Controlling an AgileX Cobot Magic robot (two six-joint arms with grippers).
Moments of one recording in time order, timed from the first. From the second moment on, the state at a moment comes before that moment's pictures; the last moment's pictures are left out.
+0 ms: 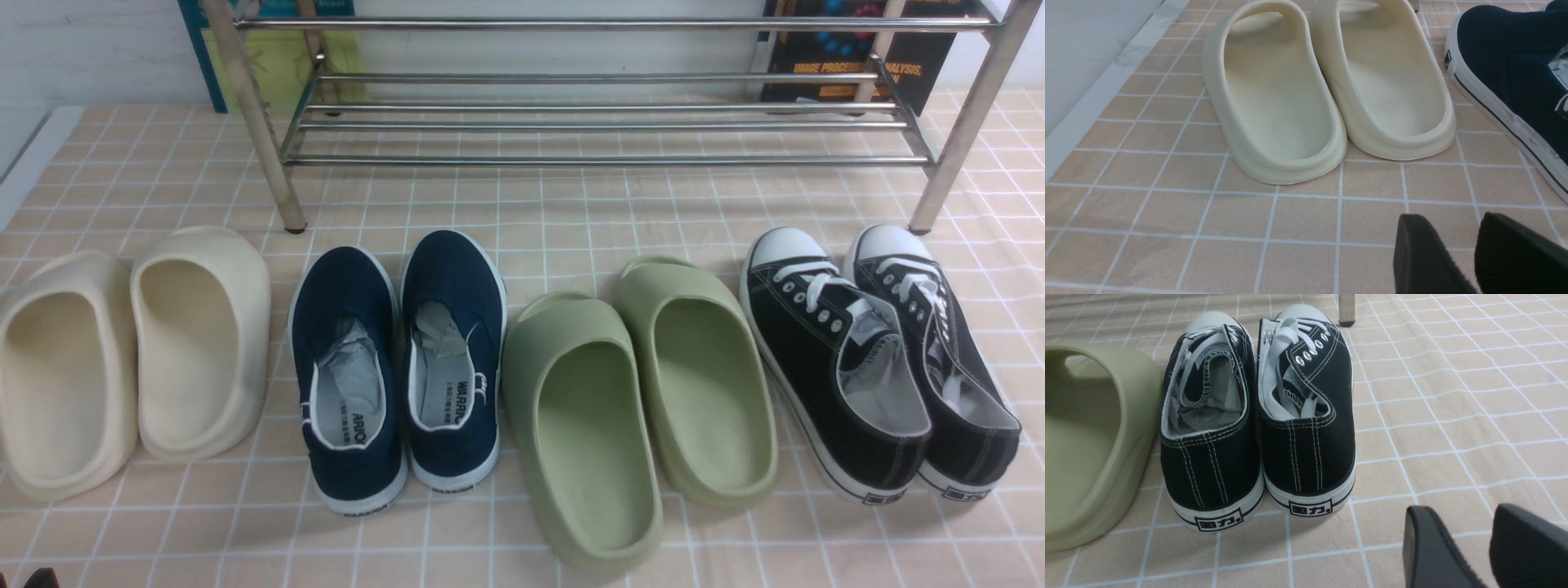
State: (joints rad) right arm -0.05 -0.01 0.02 -0.10 0.36 0.22; left arm 0.04 -0.01 0.03 0.11 0.35 -0.07
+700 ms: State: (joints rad) right arm -0.05 -0.01 0.02 -0.10 0.36 0.22; left arm 0.04 -0.01 0.03 0.13 0.35 -0.07
